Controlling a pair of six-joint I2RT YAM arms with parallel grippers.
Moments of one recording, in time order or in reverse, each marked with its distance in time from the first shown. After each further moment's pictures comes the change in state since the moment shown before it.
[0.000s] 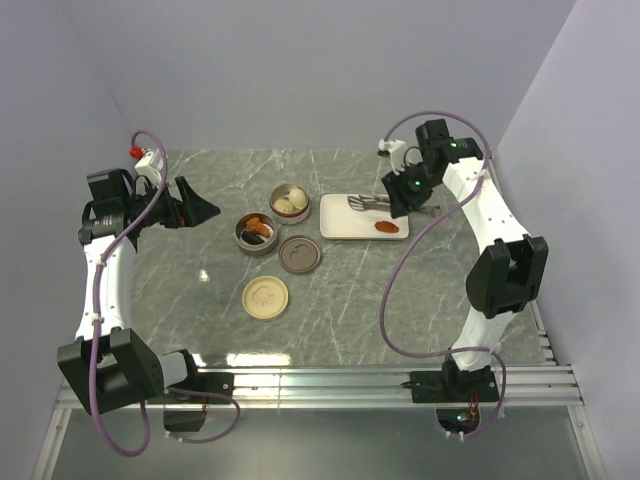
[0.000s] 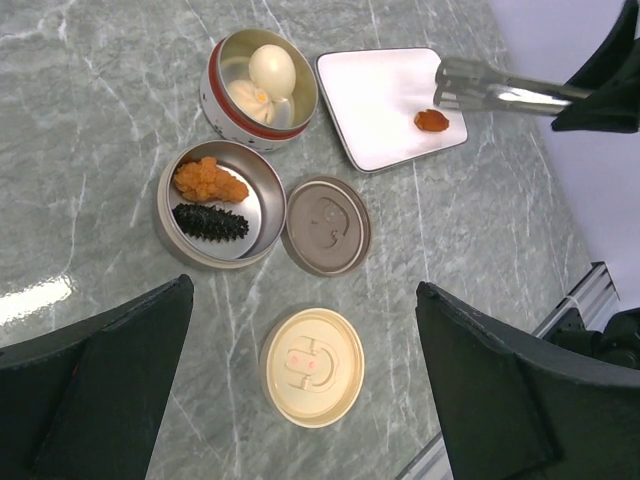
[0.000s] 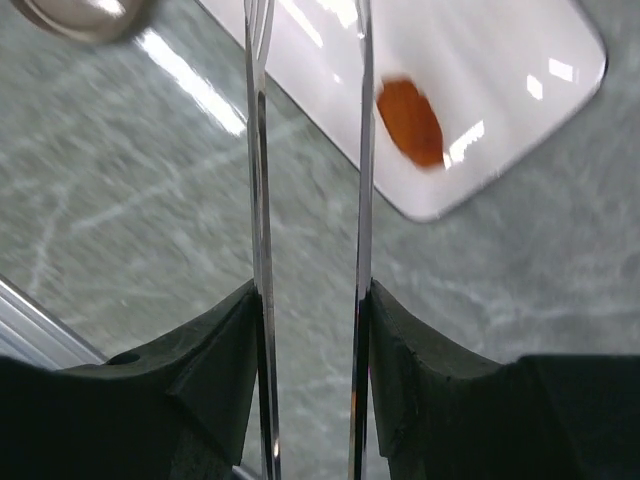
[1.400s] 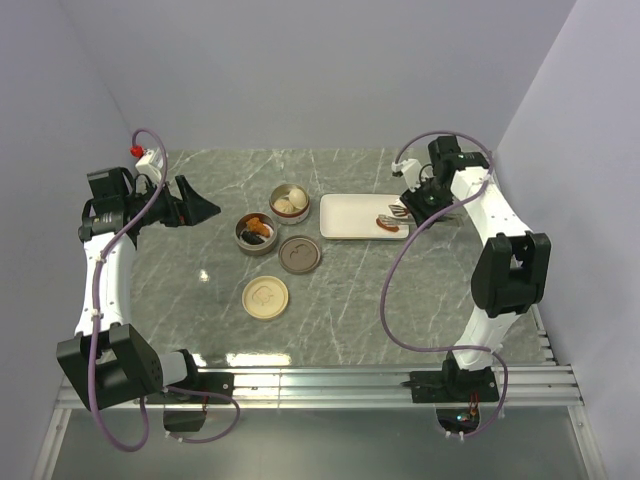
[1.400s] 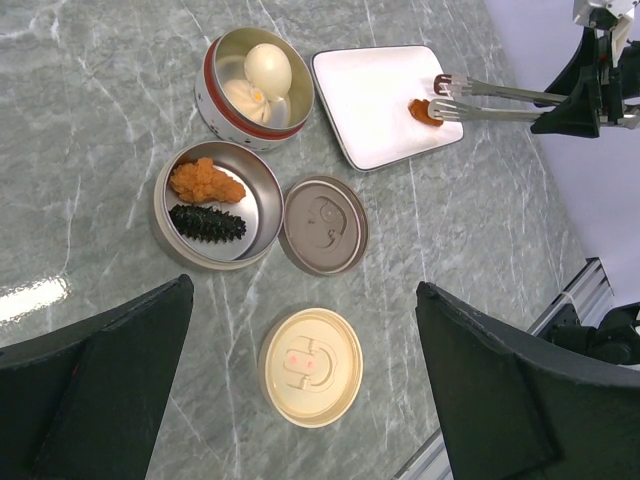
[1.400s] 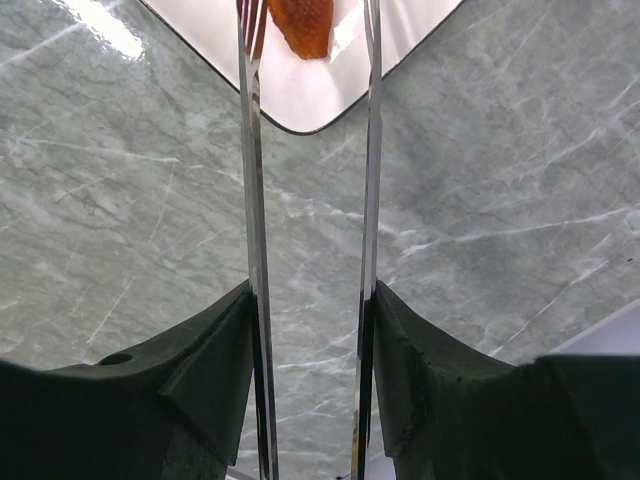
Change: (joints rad) left arm 0.000 0.022 0.019 -0.012 0.019 0.006; right arm -0.124 -0.005 -0.202 0.068 0.216 -0.213
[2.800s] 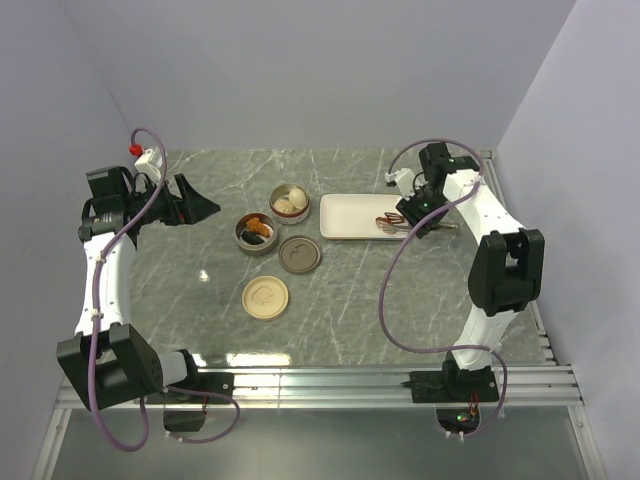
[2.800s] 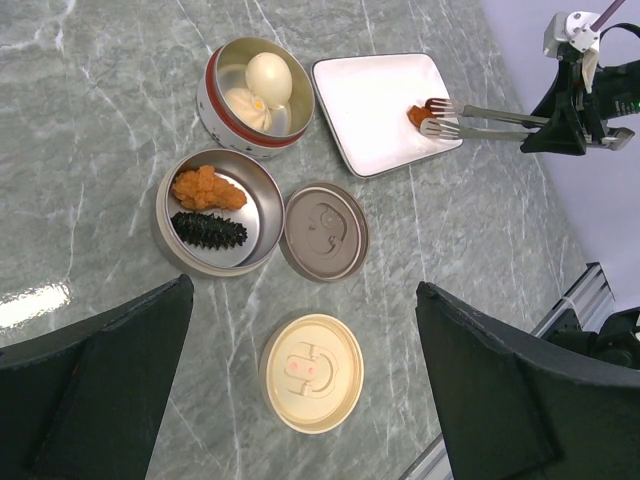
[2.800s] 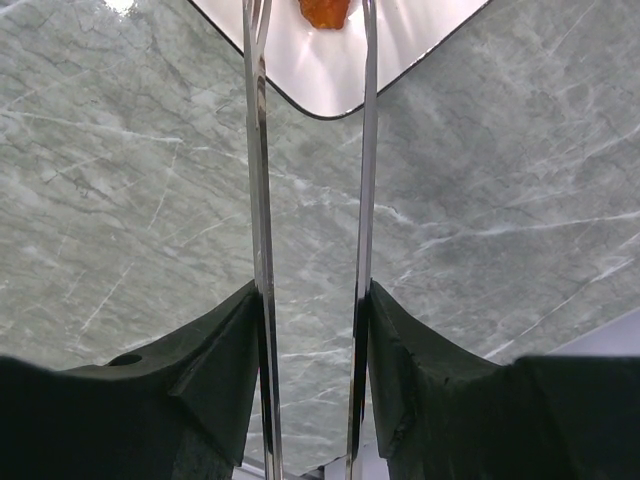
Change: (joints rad) left arm 0.000 0.000 0.000 0.023 0.000 -0.015; right arm 0.042 0.016 -0.037 -0.013 0.050 -0.010
